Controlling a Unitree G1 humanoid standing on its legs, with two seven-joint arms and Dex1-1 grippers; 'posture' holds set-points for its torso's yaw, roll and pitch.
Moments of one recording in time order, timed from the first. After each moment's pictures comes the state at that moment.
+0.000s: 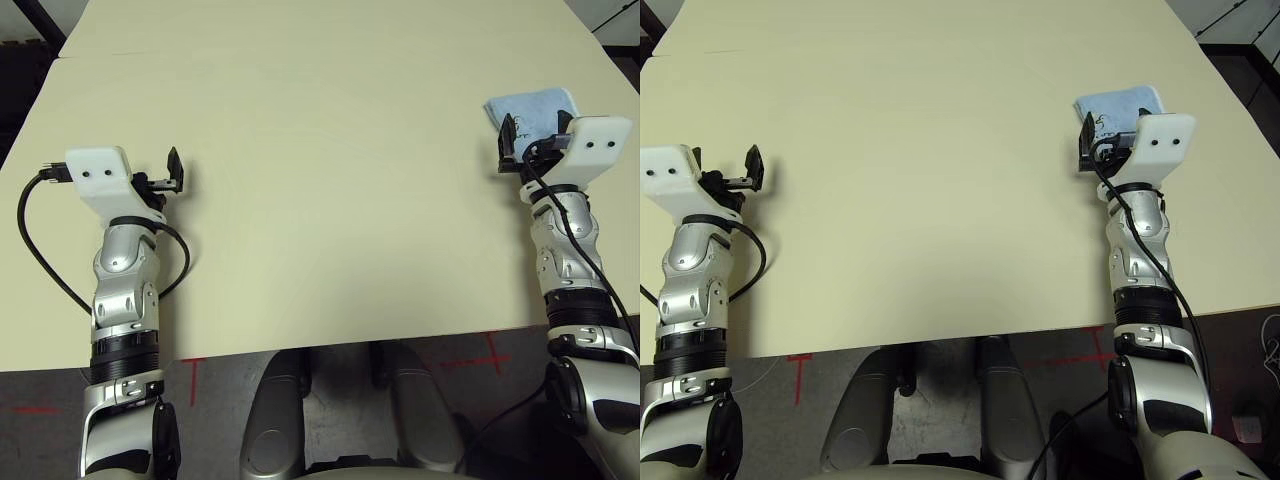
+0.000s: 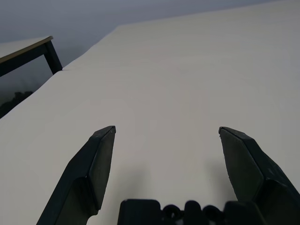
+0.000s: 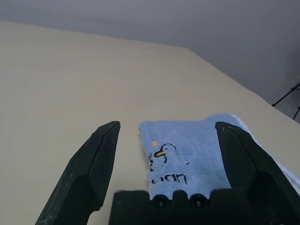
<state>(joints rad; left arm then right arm) -0.41 0.41 0.35 0.12 -0.16 0.06 -0.09 -0.62 -0.37 -0.25 0.49 0.14 -0.25 0.11</state>
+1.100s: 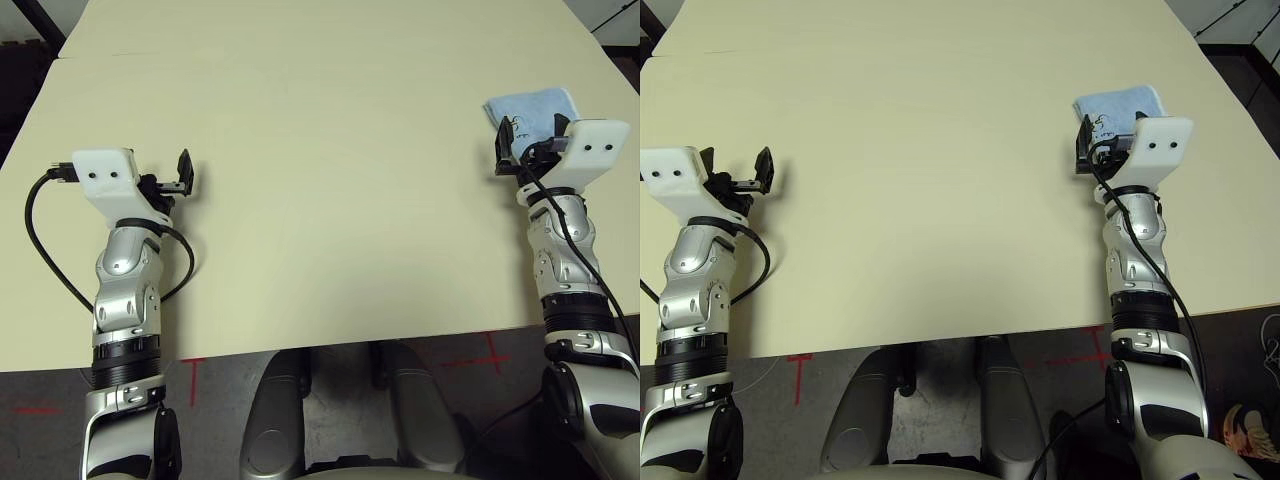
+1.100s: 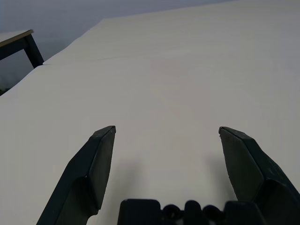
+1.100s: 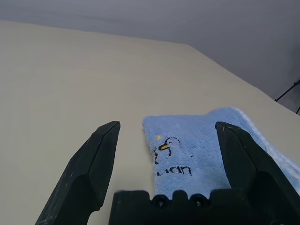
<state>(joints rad) -0.39 0.40 0.34 0.09 -0.17 0.09 -0.13 -0.60 -0.36 -0.25 0.46 0.14 -0.22 0.10</state>
